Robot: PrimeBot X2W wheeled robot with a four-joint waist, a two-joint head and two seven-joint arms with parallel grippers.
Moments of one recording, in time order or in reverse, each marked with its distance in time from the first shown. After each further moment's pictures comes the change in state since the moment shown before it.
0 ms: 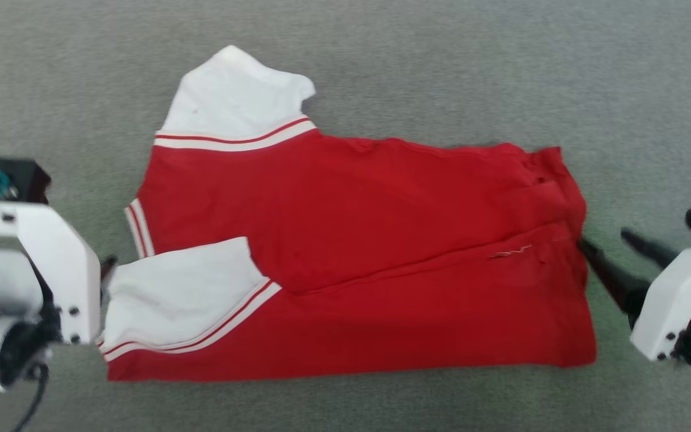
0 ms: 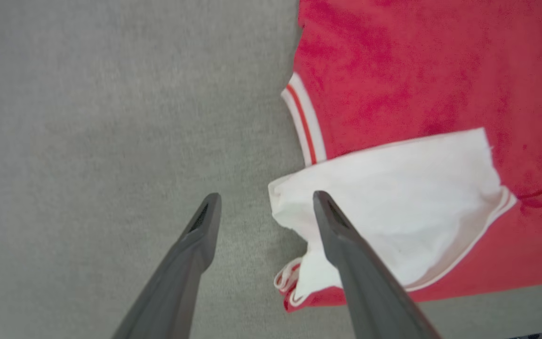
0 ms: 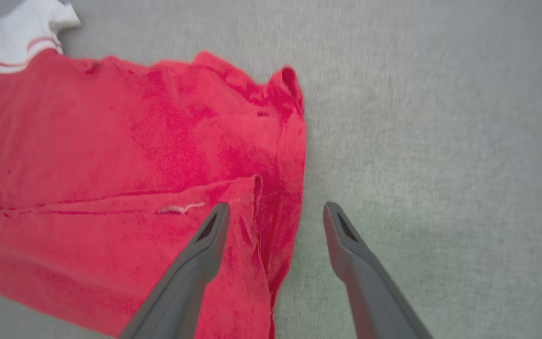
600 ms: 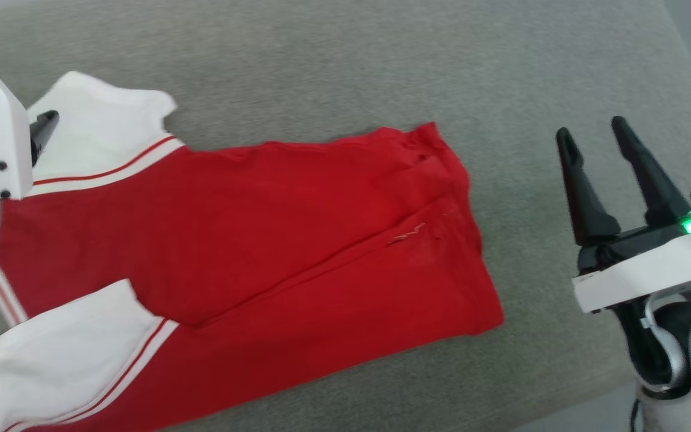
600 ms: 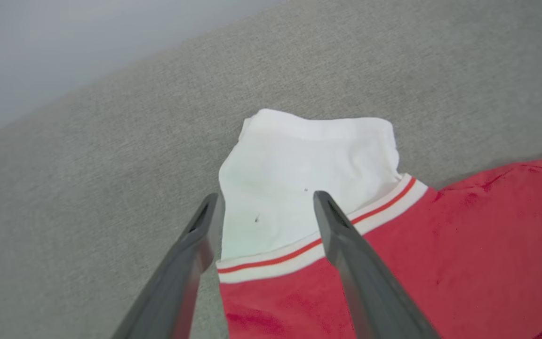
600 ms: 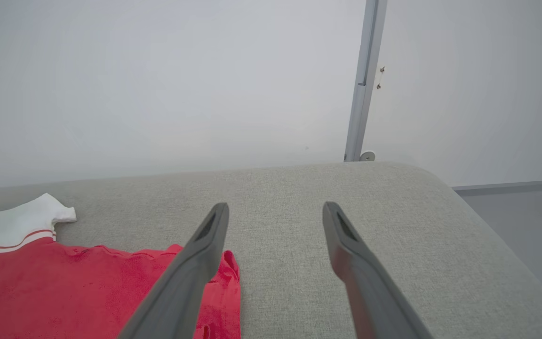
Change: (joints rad) left arm -0.379 -0.108 0.030 0.393 0.076 -0.331 -0.012; right arm -0.113 0.161 0.100 0.026 -0.189 0.000 -0.708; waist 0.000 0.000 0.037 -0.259
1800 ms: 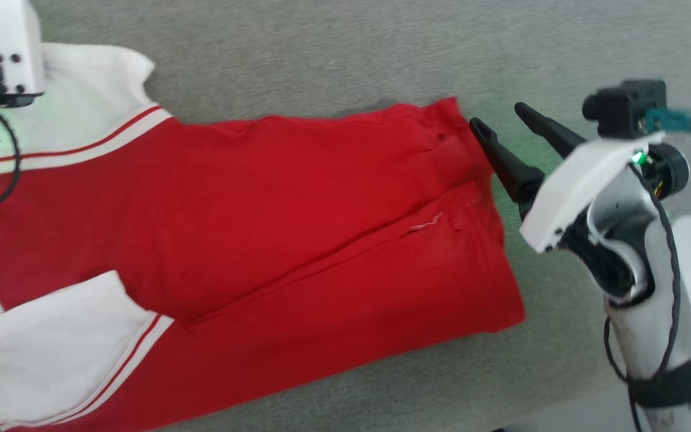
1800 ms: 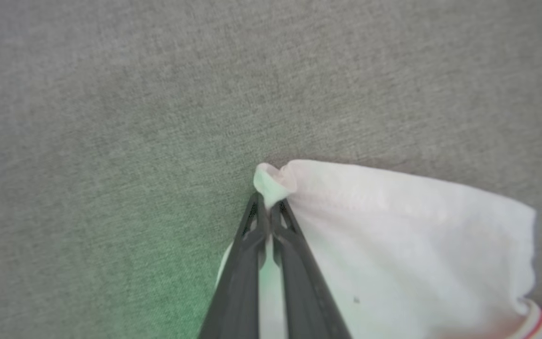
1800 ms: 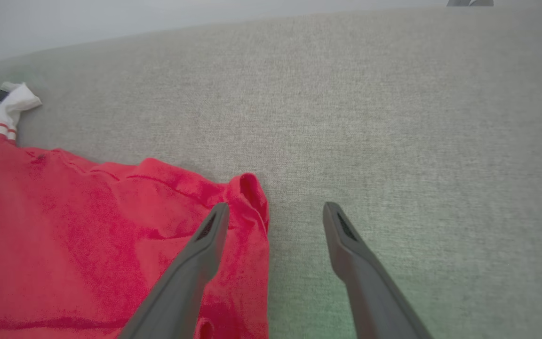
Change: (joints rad) left arm -0.367 -0.318 -0.102 0.675 0.050 -0.190 0.133; right arm -0.300 -0.057 0.173 0.311 0.158 0.000 0.289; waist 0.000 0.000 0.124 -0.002
